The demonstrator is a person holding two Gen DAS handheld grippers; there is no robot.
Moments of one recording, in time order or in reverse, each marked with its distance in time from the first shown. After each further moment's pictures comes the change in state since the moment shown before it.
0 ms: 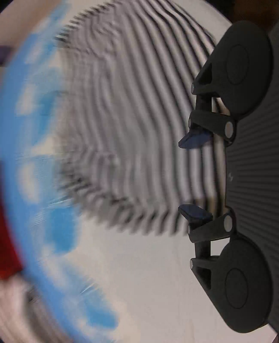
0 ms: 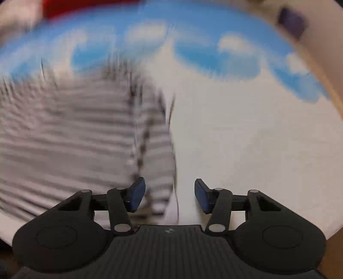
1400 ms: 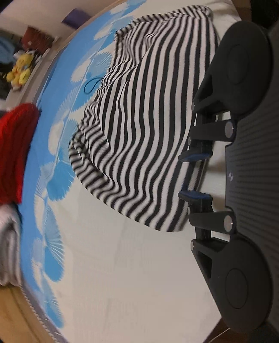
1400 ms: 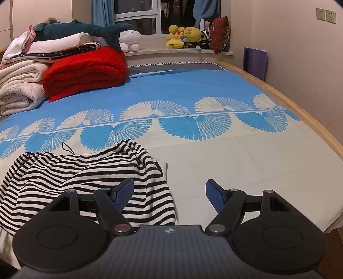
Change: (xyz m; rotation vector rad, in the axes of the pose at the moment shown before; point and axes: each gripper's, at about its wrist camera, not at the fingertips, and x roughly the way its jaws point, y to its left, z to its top) left arm -0.030 -0.002 -0.093 -0.453 -0.048 -0.006; right arm -0.088 -0.003 -0.032 0.127 -0.327 -0.026
